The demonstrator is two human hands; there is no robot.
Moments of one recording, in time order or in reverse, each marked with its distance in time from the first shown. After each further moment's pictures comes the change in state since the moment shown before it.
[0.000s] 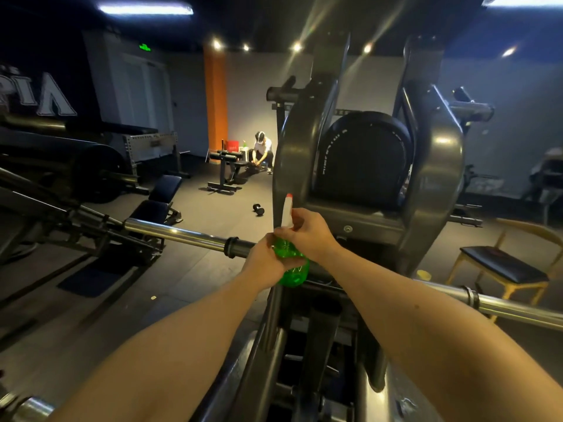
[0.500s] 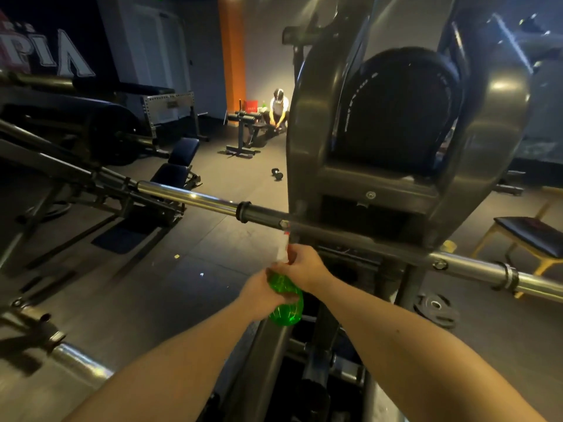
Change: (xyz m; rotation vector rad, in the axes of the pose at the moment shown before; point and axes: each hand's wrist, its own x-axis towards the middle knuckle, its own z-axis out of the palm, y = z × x) left_hand -0.051 -0.120 0.009 0.238 -0.164 -0.218; right_hand -0.047 0.099 0.094 0.042 -0.272 0.218
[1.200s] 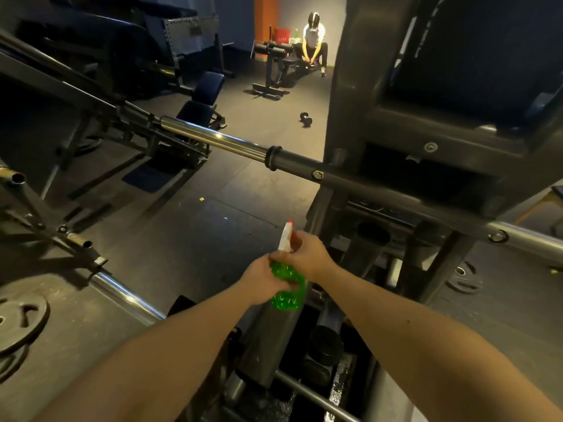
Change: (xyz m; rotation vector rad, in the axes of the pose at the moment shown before) left_hand -0.018 -0.094 -0.001 -0.102 -0.003 -0.192; right_hand -0.003 0.030 0.081 0.034 -0.172 0.071
